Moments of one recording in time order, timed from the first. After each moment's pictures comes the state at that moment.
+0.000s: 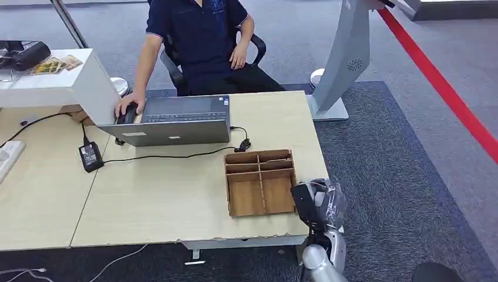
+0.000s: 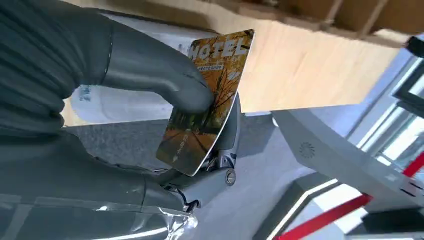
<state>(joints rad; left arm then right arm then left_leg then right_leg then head) -0.09 -0.09 -0.66 -0.22 -0.45 0.68 0.30 -0.18 0.20 0.01 -0.95 0.70 -0.70 -0.23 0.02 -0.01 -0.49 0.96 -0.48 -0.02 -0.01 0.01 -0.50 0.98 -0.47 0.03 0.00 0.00</state>
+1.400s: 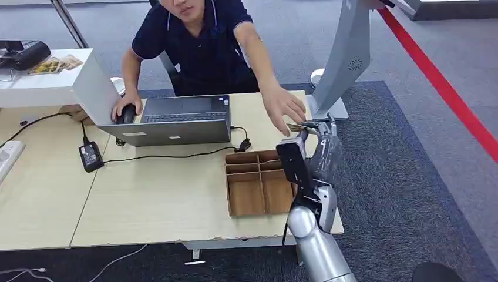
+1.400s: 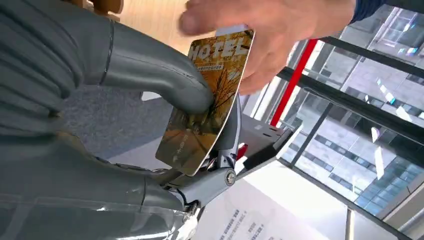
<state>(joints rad) -0.09 -0.09 -0.73 -0.22 -0.48 0.66 0.28 -0.32 0.24 0.18 -1.23 0.76 -0.70 -0.15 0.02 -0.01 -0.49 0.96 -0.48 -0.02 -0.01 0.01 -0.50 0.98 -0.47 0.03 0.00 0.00</state>
